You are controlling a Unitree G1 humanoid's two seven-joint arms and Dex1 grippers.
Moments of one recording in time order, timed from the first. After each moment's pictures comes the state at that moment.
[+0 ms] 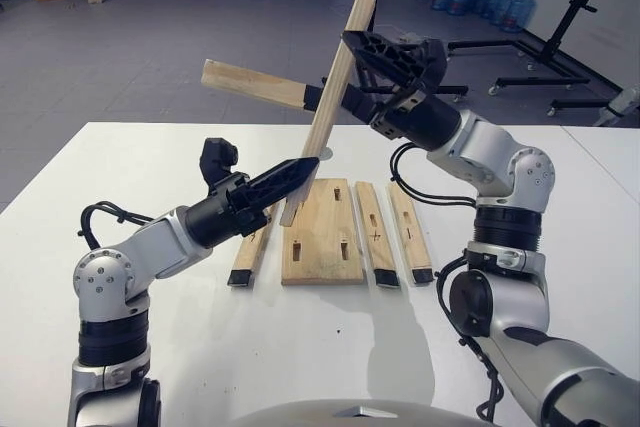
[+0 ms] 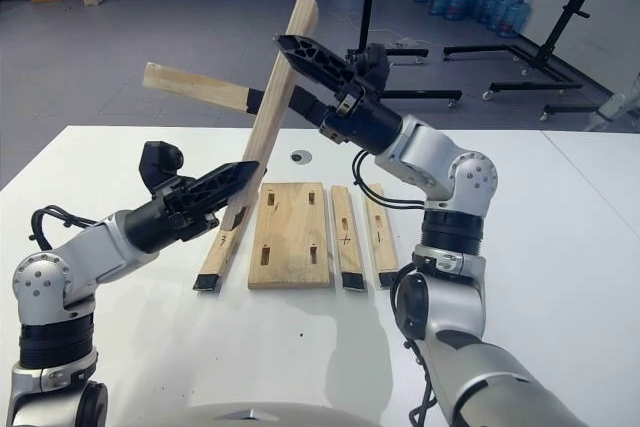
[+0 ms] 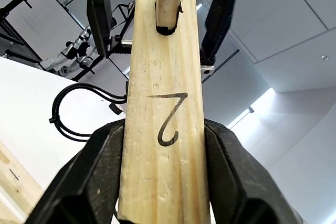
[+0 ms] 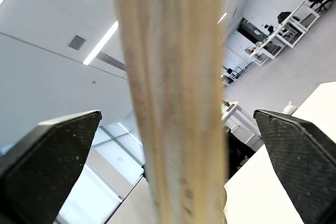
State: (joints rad) left arm -0.26 0.38 0.18 -0.35 -1.84 1.04 -0.15; right arm -0.82 -0.19 -0.34 0.16 1.82 1.20 -0.02
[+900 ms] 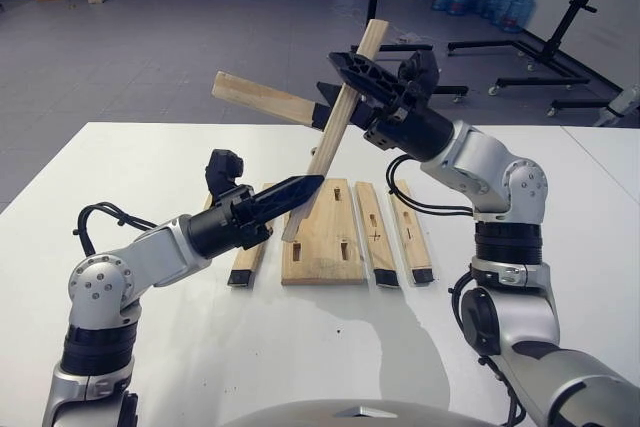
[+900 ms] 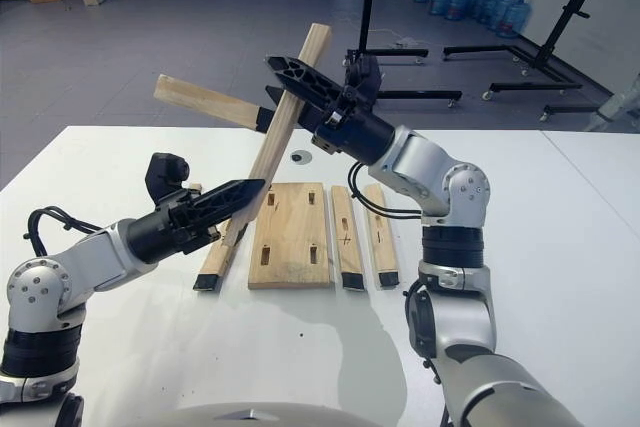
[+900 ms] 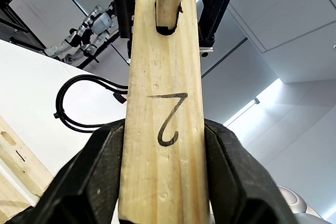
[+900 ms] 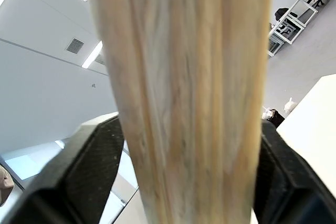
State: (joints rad) left arm -0.22 0.48 0.09 -0.39 -1.84 0.97 -0.20; right arm -0.74 -0.26 -0.19 0.09 1.94 1.04 -0.05
